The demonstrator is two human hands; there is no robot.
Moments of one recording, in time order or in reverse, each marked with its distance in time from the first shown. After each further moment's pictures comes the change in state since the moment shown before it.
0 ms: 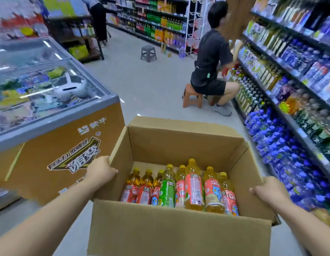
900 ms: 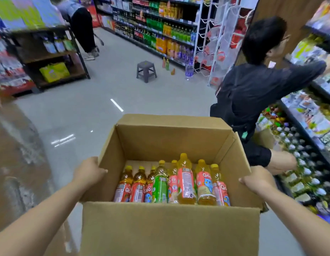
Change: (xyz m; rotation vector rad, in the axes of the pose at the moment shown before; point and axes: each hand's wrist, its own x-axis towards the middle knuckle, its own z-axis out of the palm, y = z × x) left_hand 0.944 0.416 -0.107 -0.029 0.037 -0.066; right_hand 0.854 -0.668 -0.075 -0.021 -0.036 -0.108
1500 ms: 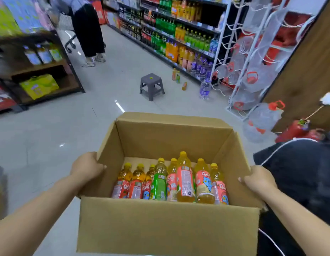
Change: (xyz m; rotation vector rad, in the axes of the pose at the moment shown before) left_hand 0.628 0.269 -0.054 0.032 0.026 -0.024; right_hand 0.578 -0.407 -0.037 -0.043 -0.058 -0.062
